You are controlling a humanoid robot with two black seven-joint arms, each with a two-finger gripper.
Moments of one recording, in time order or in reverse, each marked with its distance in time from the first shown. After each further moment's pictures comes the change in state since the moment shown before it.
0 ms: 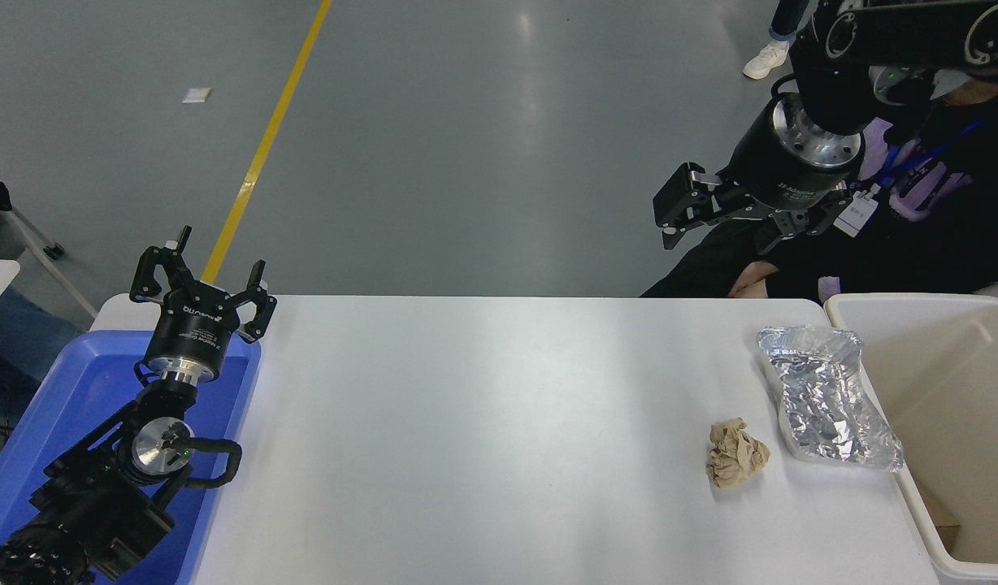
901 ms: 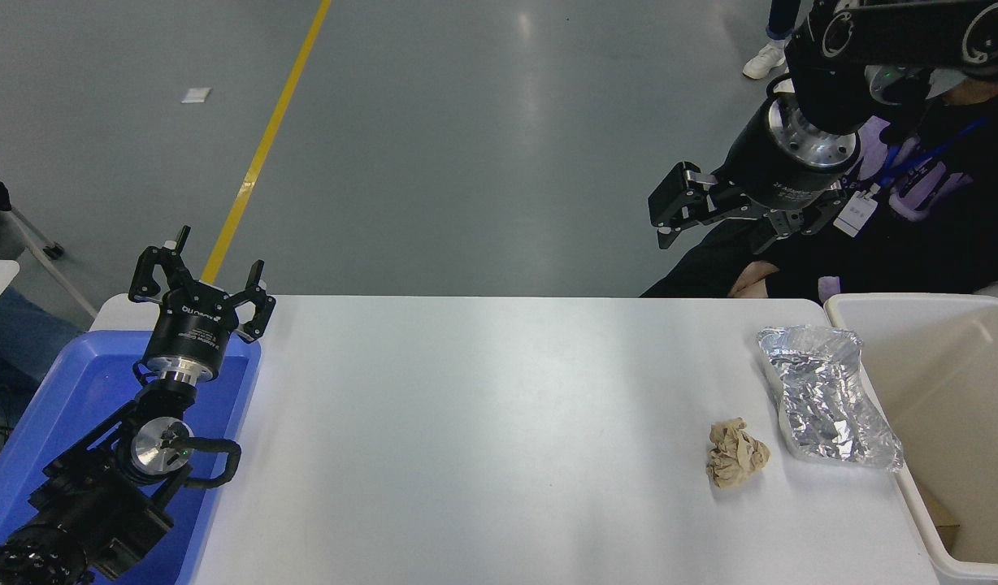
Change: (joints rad) left arm 0.000 0.001 -0.001 0.001 -0.003 0.001 0.000; right arm 0.011 -0.001 0.005 0.000 0.000 0.000 0.000
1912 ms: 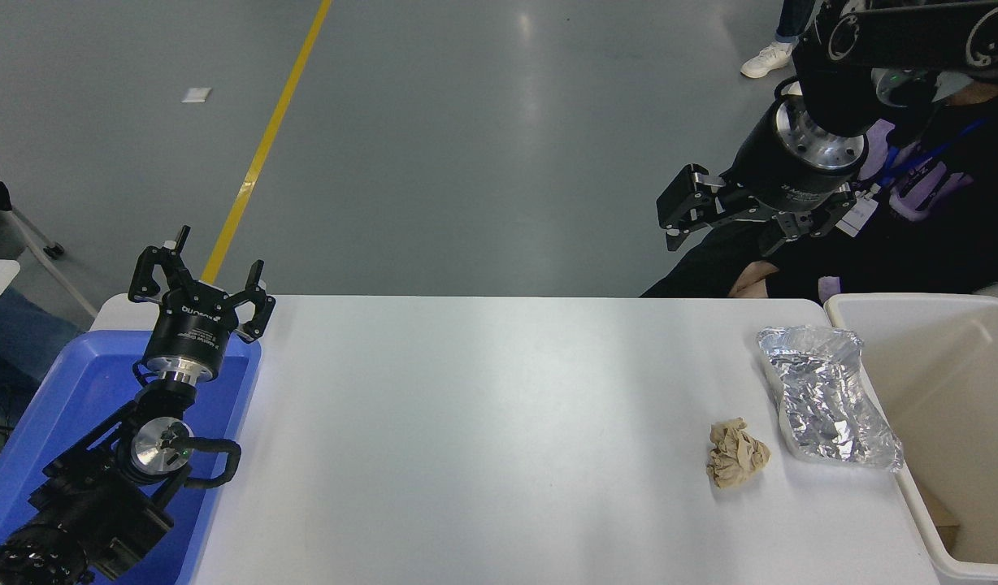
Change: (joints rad) left arm 0.000 0.000 0.000 0.000 0.000 0.000 0.000; right arm -0.019 -0.012 -0.024 0.001 0.000 0.000 0.000
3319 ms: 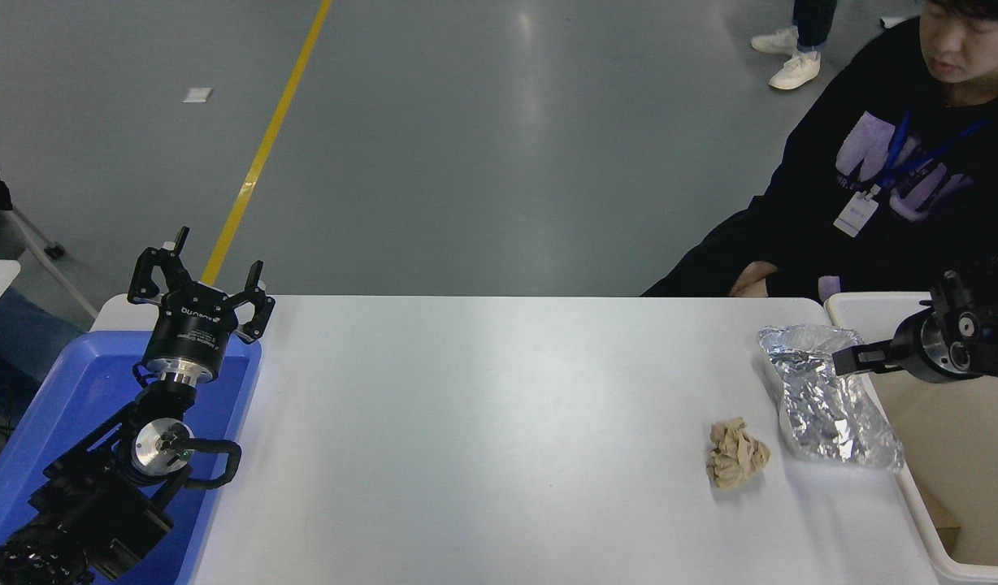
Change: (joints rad) left arm 0.002 -0.001 -0.003 0.000 0.000 0.000 -0.003; right arm -0.839 -0.404 0.243 -0.182 -0.804 -0.684 -0.008
